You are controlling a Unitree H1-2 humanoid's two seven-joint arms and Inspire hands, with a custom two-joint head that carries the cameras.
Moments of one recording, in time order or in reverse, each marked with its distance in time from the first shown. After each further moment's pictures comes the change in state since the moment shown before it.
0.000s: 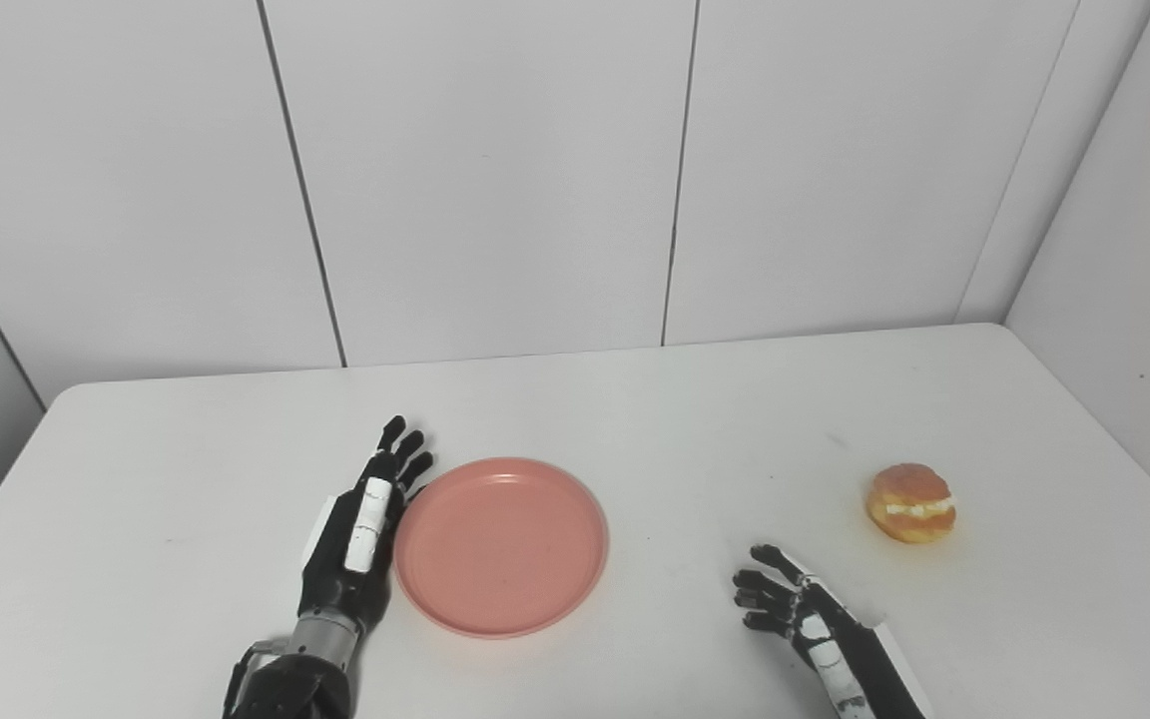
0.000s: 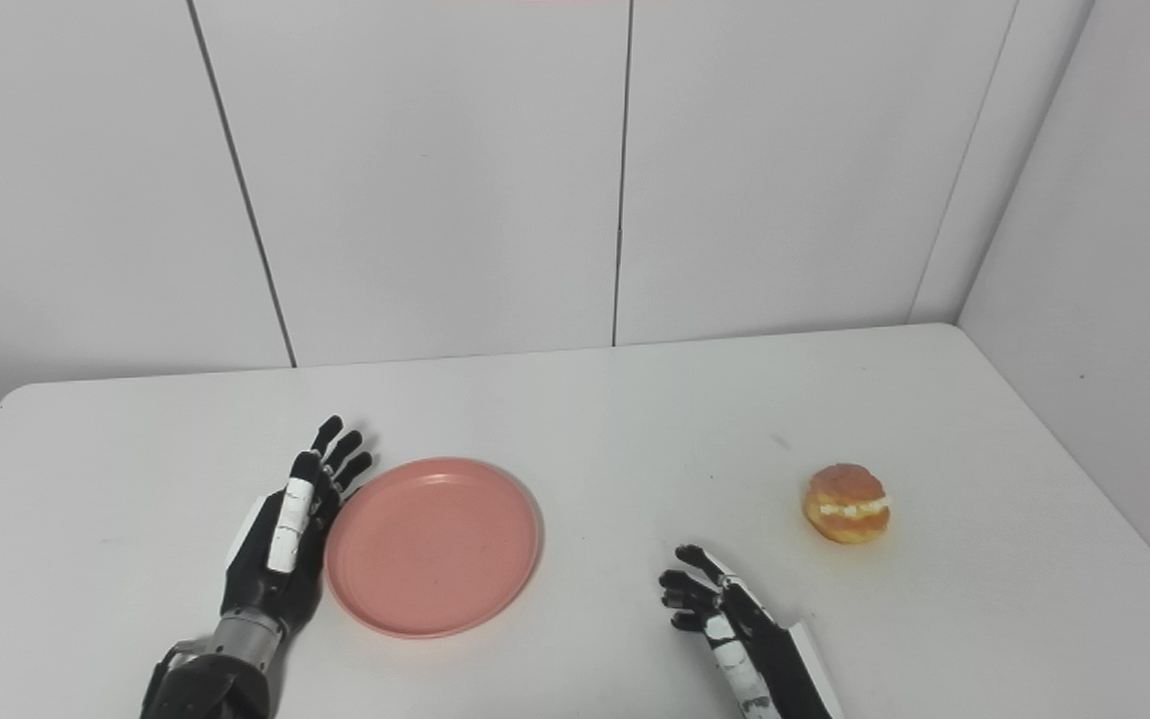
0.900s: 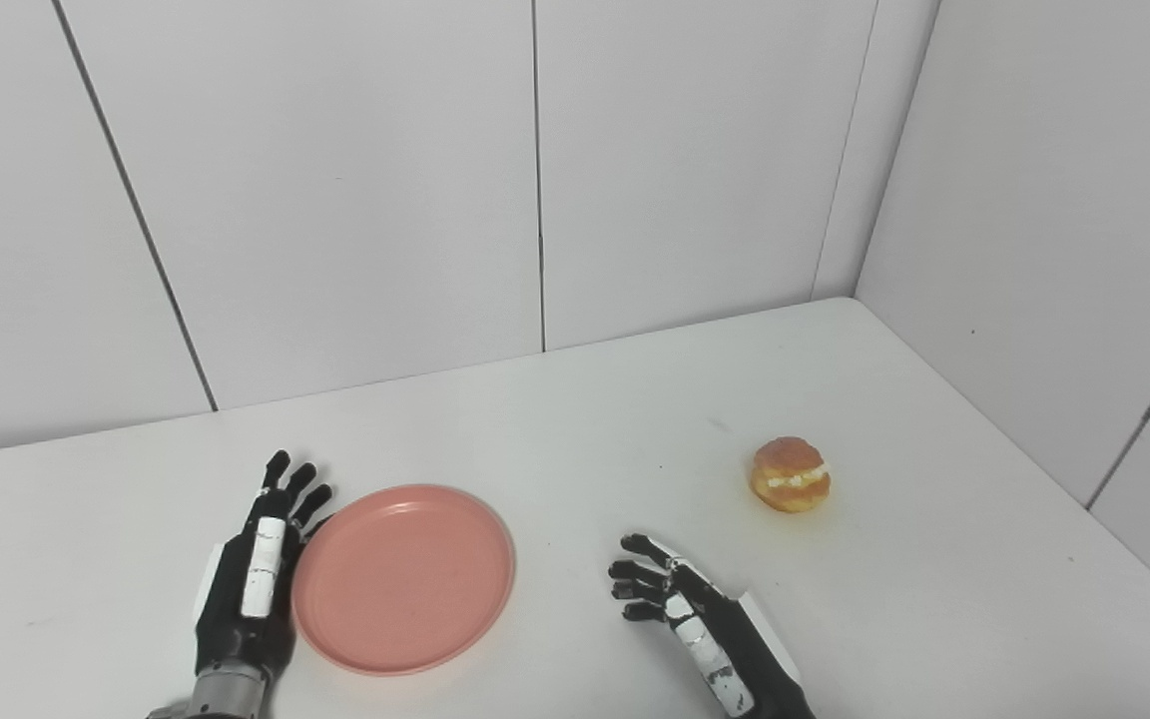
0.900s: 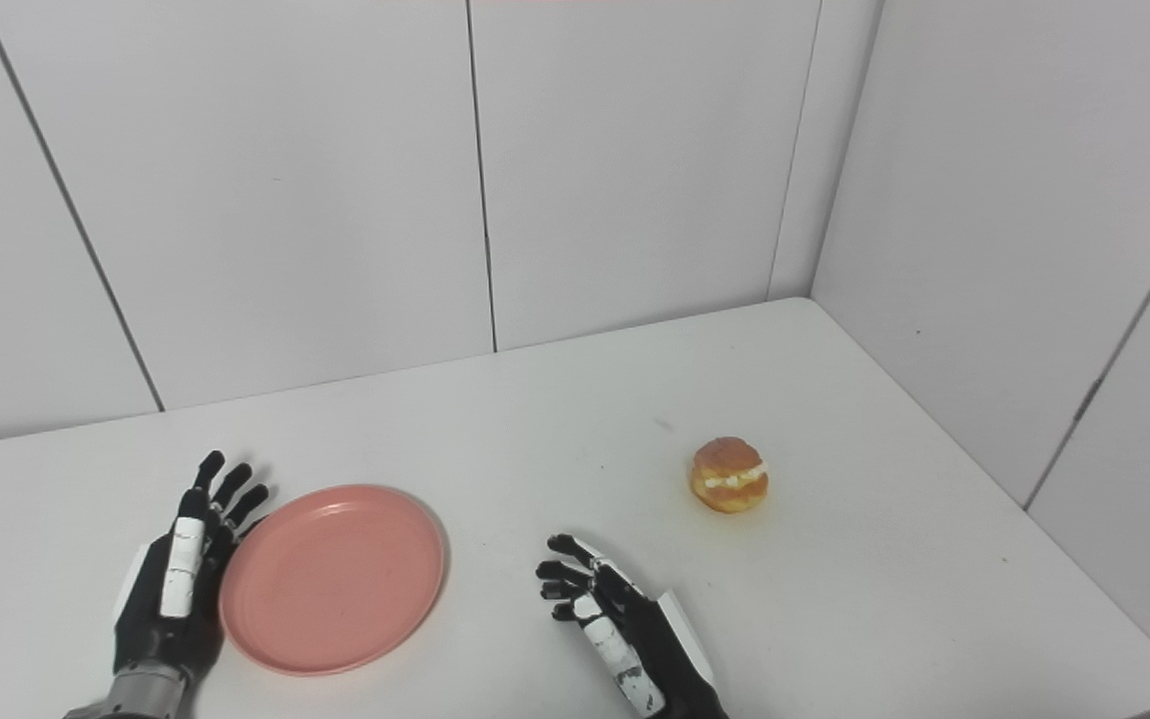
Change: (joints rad) left arm -0.023 -0.010 0.003 0.047 0.006 -0.020 0.024; right arm -0.030 0.039 0.033 0.033 -0.046 0.000 -0.027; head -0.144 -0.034
